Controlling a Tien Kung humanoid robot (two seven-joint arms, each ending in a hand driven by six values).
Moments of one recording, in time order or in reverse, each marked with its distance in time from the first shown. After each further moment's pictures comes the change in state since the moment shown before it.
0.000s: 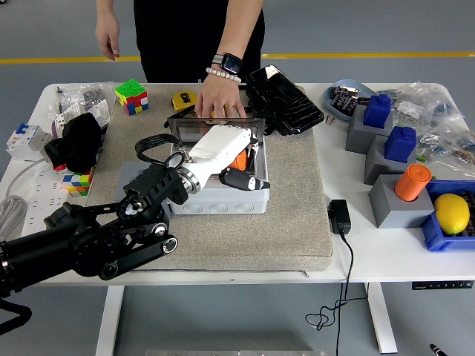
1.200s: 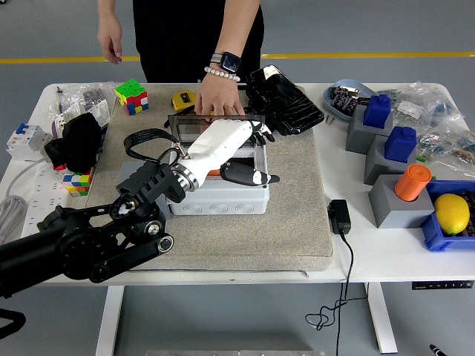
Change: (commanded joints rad) left arm 0.062 0.055 -0.109 -0.170 -0.031 -0.016 -0.013; right arm -0.001 0.001 0.009 0.003 -0.005 -0.001 0.002
